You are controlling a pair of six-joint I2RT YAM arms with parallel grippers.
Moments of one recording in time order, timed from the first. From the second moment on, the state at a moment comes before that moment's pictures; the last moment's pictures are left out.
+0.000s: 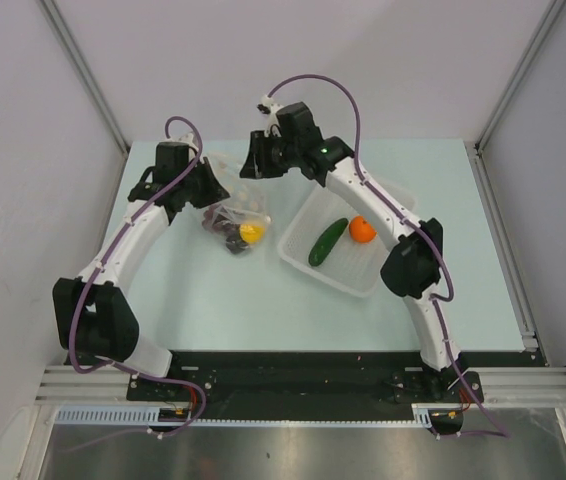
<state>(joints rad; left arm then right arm) -0.17 1.50 1.31 -0.48 0.21 -0.49 0.66 2.21 2.32 -0.62 -0.32 0.43</state>
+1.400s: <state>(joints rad) -0.19 1.59 1.42 -0.51 0.30 -0.49 0.71 2.46 2.29 -0.71 -0.37 0.32</state>
